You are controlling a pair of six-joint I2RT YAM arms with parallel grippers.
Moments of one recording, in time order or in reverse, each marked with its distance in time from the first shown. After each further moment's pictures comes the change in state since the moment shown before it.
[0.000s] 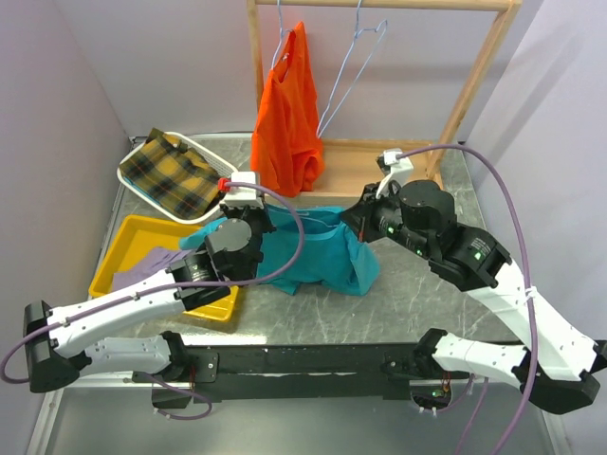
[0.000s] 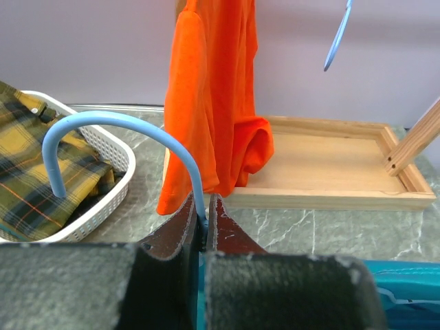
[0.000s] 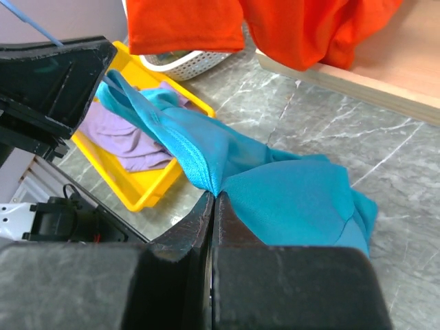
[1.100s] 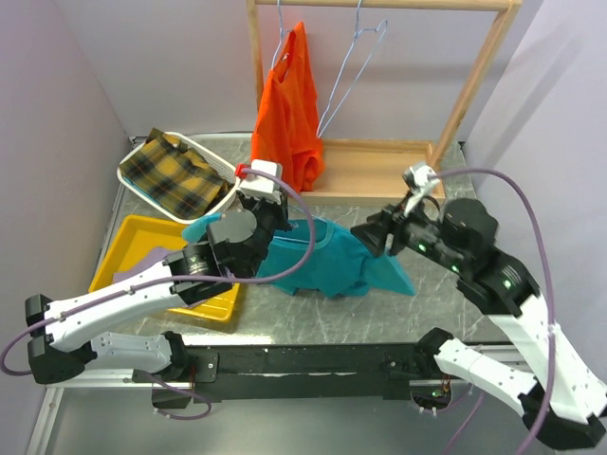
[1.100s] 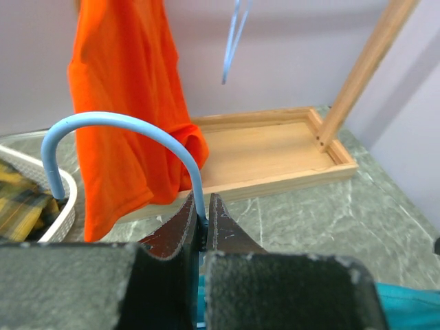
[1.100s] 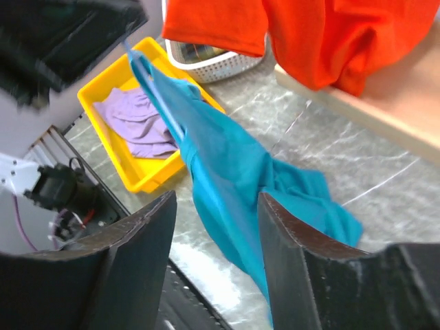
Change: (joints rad) left arm -0.059 0.052 0.181 -0.114 0.170 0.018; right arm -0.171 -0.166 -0.121 0.064 -0.290 -0.153
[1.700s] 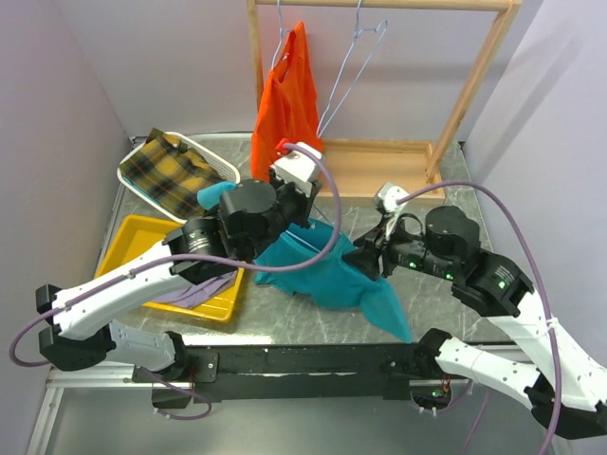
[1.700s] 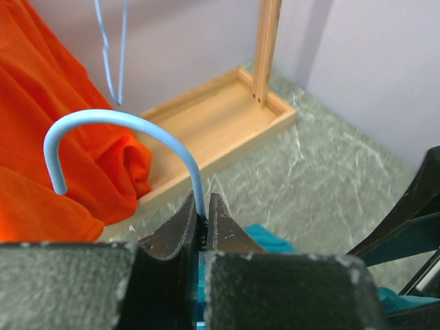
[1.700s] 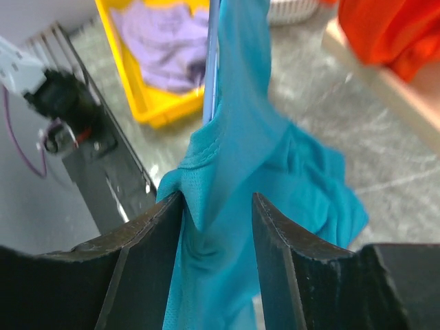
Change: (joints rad) left arm -0.003 0.148 0.381 -0.353 0.334 0.076; right arm 0.129 -0.025 -0.028 -0.085 -0.071 -0.192
